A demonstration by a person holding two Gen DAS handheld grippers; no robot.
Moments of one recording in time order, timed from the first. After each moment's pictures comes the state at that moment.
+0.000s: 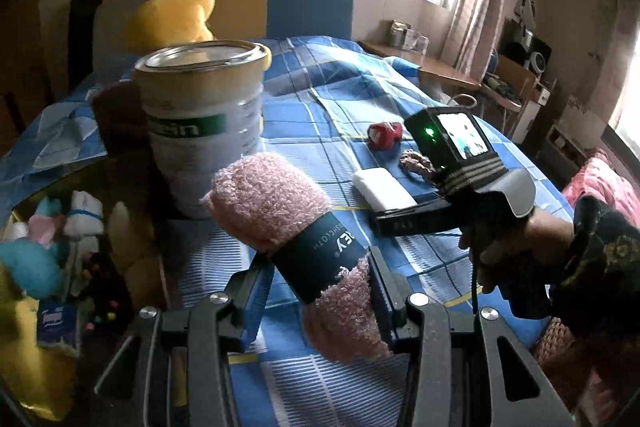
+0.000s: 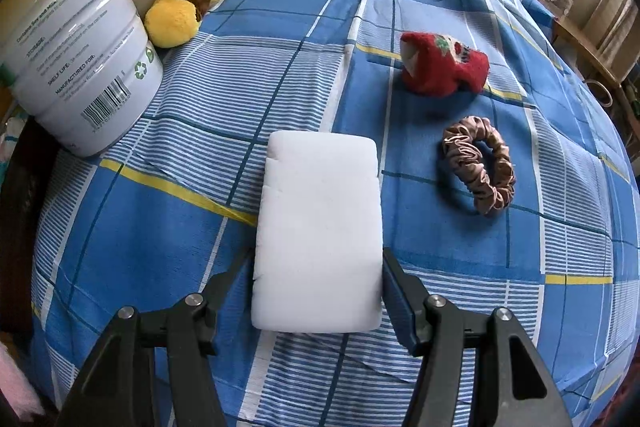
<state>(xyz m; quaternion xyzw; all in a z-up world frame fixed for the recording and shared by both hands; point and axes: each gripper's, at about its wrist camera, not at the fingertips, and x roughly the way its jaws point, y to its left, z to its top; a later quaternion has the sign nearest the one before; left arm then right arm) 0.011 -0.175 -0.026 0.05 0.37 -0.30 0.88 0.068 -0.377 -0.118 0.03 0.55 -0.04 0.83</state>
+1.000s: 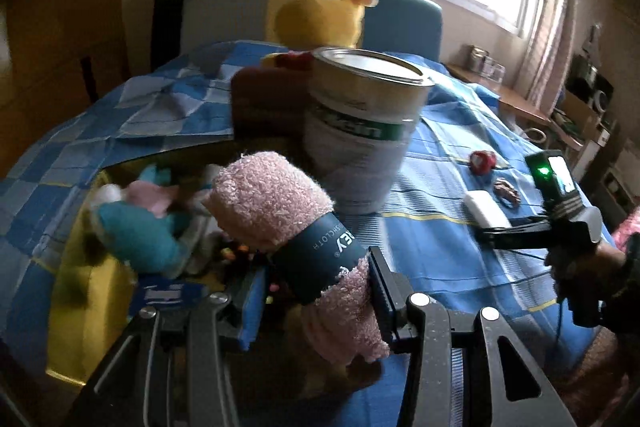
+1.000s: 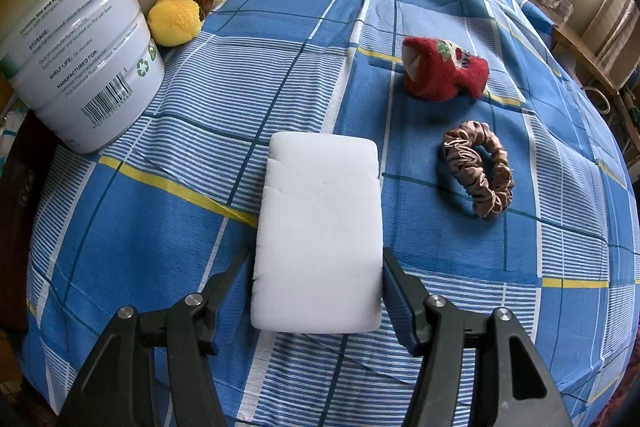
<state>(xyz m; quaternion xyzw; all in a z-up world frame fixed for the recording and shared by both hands) 0.035 -0.070 -0.024 0.02 0.37 -0.17 0.91 0.068 -0.379 -0.118 0.02 0.55 -0.04 0.84</state>
